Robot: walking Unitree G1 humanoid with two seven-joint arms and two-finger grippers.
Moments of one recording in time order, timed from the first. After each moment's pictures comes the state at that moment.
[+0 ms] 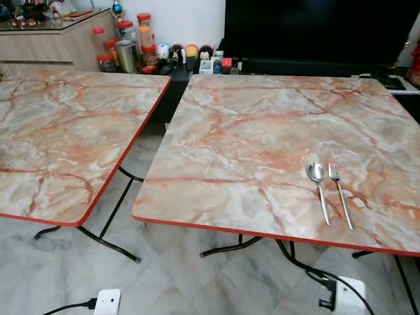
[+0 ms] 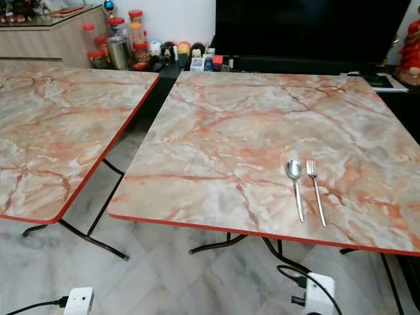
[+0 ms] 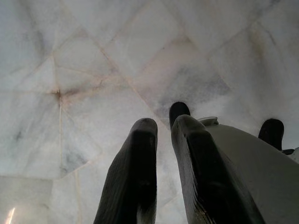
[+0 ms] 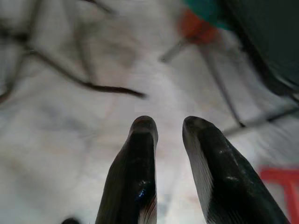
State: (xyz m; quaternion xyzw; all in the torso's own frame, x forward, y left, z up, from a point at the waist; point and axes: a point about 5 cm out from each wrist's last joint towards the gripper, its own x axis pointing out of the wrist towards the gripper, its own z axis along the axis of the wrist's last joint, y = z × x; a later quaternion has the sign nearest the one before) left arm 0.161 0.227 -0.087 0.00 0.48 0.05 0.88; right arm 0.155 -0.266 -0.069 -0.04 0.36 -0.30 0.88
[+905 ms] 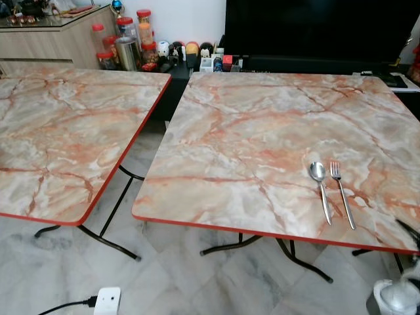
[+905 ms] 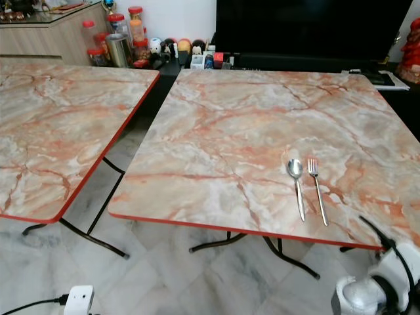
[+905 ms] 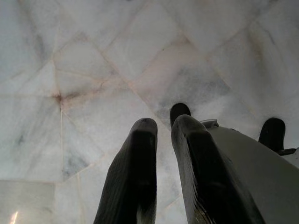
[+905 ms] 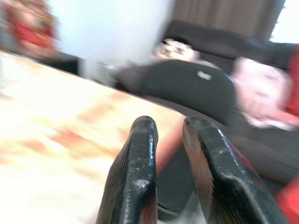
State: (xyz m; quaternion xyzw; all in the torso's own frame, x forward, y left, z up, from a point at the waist) left arm 0.164 0.227 -0.085 0.01 0.47 0.05 0.88; right arm 0.219 -0.312 0.080 -0.11 0.03 -0.56 0.82
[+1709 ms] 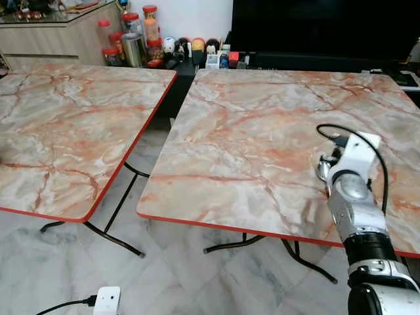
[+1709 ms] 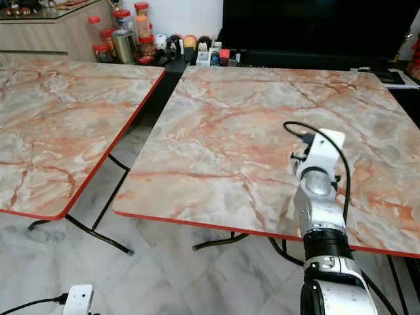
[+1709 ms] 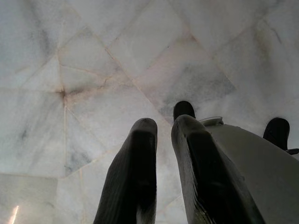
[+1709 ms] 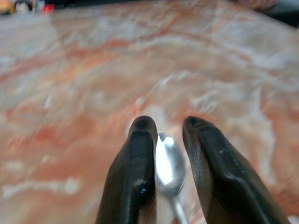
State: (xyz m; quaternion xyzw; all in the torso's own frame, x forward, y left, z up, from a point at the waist) left arm 0.166 0.228 -0.084 0.01 0.47 0.05 0.88; right arm 0.361 -0.240 0.127 0.00 0.14 -0.18 0.97
